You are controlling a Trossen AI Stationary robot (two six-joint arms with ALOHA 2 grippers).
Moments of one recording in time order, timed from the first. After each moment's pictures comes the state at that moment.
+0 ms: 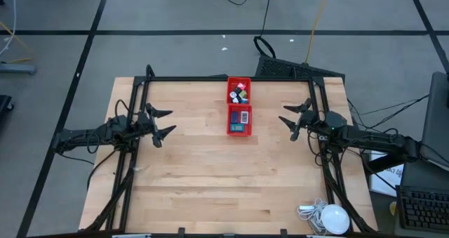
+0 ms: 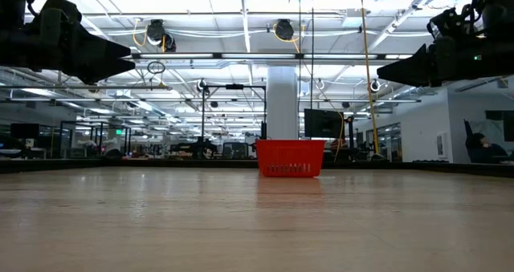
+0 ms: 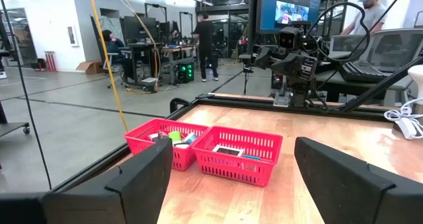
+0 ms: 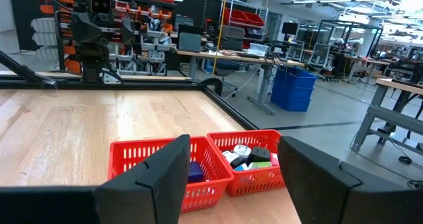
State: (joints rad) left arm 0.07 0.01 0.02 0.06 -0.23 0.02; right arm -0.26 0.24 0.02 0.25 0.16 -0.14
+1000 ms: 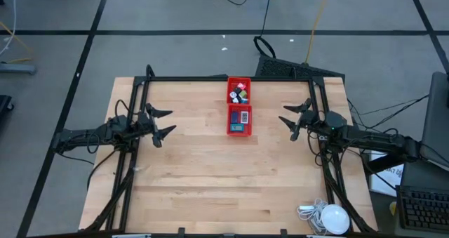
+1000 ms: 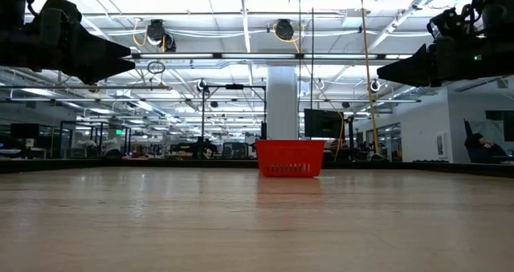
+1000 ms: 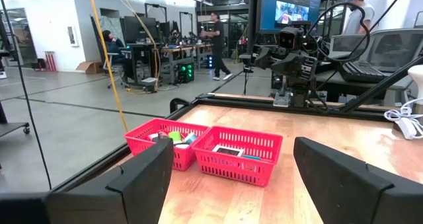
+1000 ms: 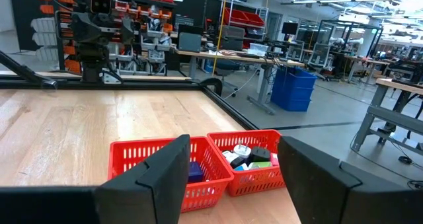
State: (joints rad) left arm 0.07 0.01 0.02 0.06 -0.23 0.02; right arm -0.26 0.24 0.02 0.25 0.16 -0.14
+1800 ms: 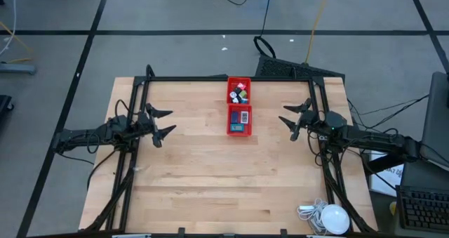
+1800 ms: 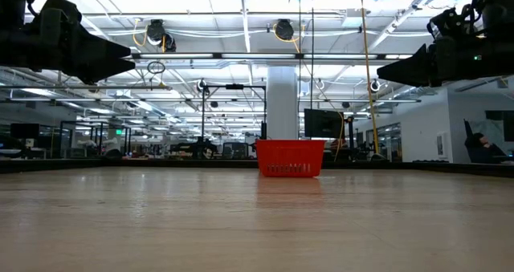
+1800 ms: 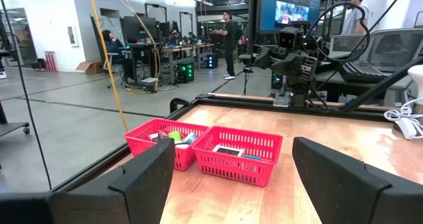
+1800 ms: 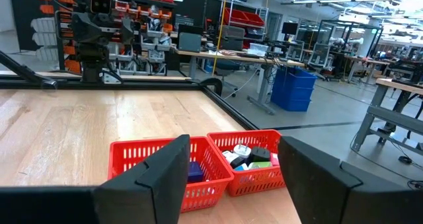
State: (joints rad) left arm 0.07 0.01 0.02 0.06 -0.23 0.02; right arm -0.26 0.24 0.02 0.25 0.16 -0.14
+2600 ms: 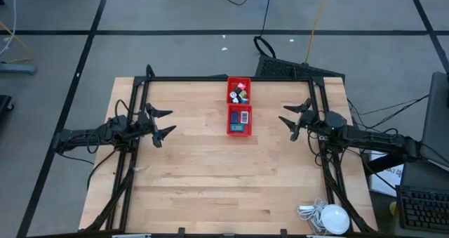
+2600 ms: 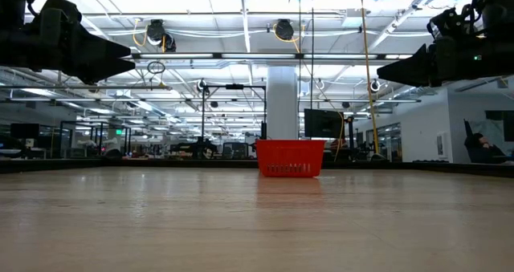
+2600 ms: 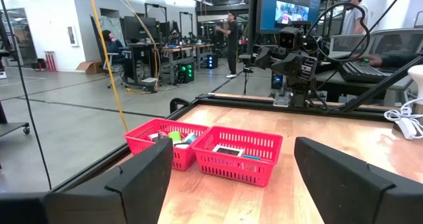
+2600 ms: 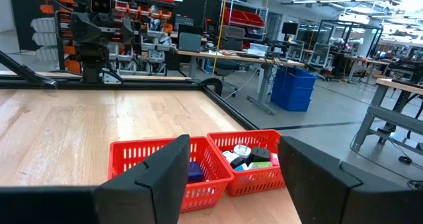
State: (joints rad) left arm 0.07 0.01 0.02 0.06 -0.23 0.02; right arm -0.26 0.24 0.02 0.25 0.16 -0.14
